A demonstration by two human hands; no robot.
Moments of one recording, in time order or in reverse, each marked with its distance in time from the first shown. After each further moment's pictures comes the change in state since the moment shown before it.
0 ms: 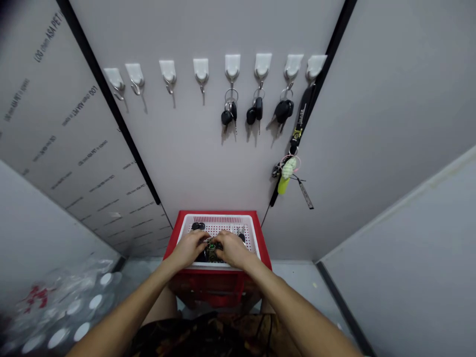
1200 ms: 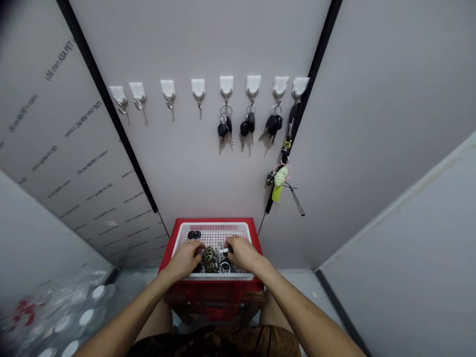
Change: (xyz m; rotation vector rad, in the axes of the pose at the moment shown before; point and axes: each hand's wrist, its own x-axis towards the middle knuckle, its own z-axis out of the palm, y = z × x) left_hand -0.002 0.004 0.002 0.102 -0.054 -0.119; right_hand -0.014 0.016 -0.026 -0.066 -0.078 0.167
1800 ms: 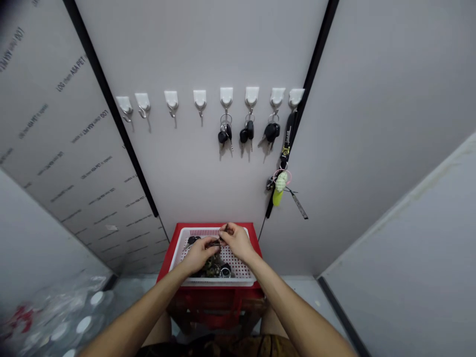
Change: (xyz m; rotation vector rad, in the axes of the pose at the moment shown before) left_hand 0.026 0.028 0.007 -0.794 0.012 0.074; right_hand 0.020 -0.023 -0.014 1.021 0.298 0.116
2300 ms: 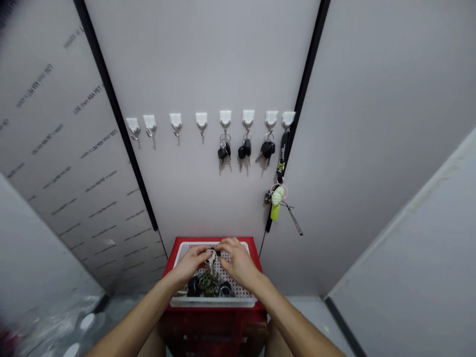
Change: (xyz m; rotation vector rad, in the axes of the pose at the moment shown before) left_hand -0.001 0.021 -0.018 -0.338 0.016 -0.231; right_hand -0.016 -0.017 -0.013 -0.695 -0.026 -0.453
